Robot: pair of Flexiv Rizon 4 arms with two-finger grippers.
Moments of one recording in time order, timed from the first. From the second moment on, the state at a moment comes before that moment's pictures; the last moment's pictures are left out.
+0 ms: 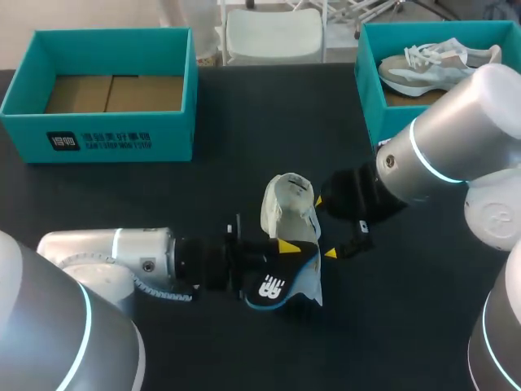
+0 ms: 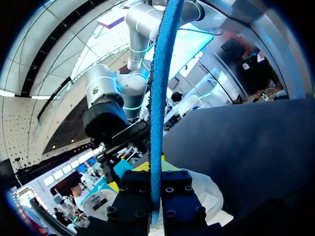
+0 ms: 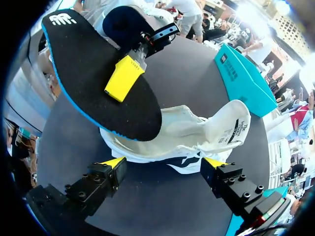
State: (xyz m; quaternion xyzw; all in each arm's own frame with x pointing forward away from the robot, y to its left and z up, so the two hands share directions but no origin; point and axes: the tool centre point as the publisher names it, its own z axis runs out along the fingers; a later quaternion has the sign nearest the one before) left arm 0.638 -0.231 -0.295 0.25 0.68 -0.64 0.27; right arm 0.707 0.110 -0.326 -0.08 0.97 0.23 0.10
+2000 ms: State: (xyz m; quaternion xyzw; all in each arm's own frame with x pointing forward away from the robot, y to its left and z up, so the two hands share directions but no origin) left arm 0.695 -0.245 -0.328 0.26 0.69 -0.61 0.29; right arm 0.707 0.110 -0.325 -0.08 0.97 0.23 0.10
